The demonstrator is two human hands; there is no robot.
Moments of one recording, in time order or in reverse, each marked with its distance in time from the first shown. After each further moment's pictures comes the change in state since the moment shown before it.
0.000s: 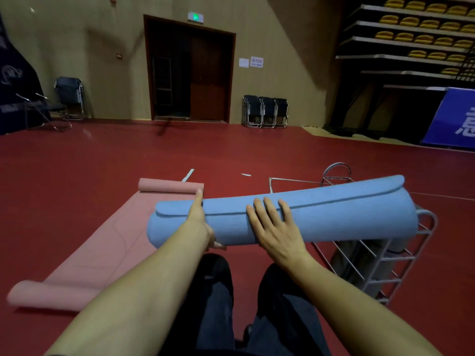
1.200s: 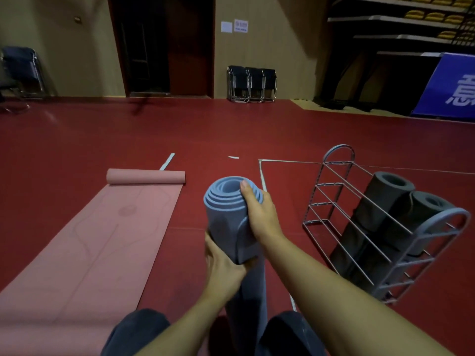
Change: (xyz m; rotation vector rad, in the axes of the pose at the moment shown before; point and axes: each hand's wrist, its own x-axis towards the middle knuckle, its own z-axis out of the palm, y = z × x) left_hand 0.194 -0.089 0.061 0.840 -0.064 0.844; right_hand 0.107 0.024 0.158 1.562 -0.234 1.282
